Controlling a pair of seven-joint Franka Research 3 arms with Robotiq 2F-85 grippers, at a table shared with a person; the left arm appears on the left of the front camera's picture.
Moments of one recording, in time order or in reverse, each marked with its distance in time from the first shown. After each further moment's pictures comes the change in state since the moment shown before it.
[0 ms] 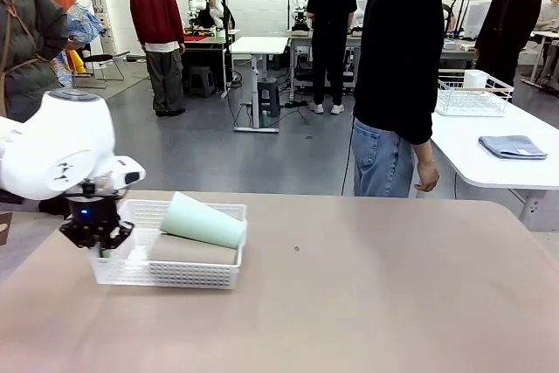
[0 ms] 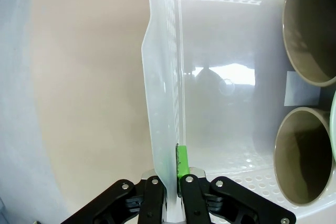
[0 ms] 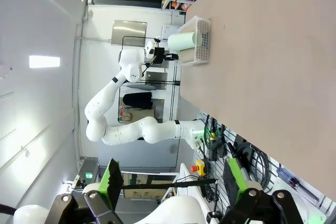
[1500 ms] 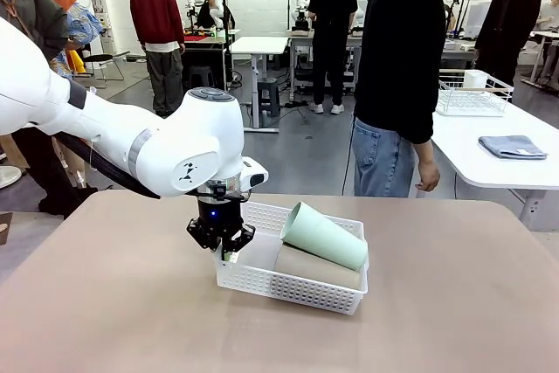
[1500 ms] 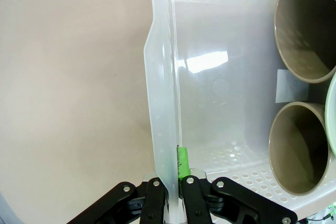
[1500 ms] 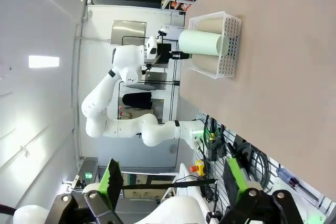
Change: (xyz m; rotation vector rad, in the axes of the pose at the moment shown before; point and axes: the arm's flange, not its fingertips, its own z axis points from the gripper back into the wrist) left arm -0.019 -0.232 0.043 -0.108 -0.027 -0.189; right arm 0.000 0.000 0.000 -0.002 -0.001 0.001
